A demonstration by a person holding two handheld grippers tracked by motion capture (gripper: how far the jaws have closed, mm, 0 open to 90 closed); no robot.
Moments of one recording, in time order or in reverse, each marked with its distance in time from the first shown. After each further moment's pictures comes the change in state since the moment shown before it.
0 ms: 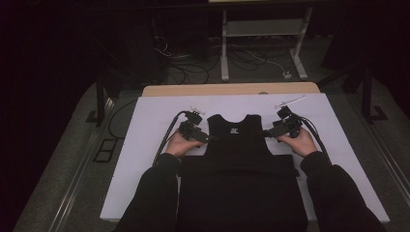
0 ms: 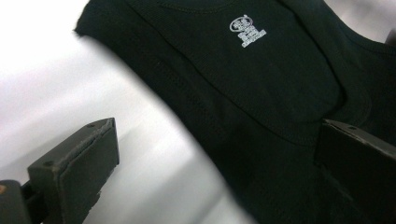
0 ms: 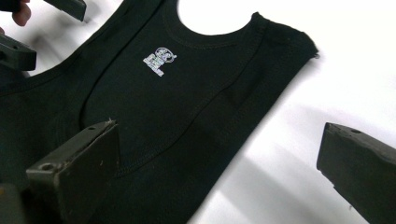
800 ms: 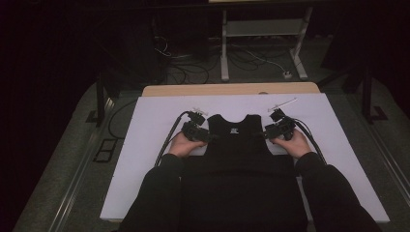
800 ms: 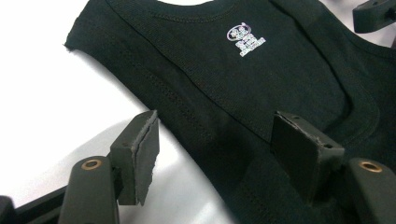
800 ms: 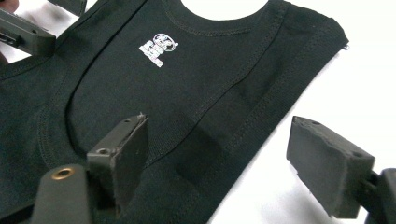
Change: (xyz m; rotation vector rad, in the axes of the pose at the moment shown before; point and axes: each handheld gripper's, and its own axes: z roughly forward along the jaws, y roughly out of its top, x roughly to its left) left arm -0.005 0.002 0.008 -0.024 0.025 0.013; right arm 0.008 0.000 0.019 0.042 -0.026 -0.022
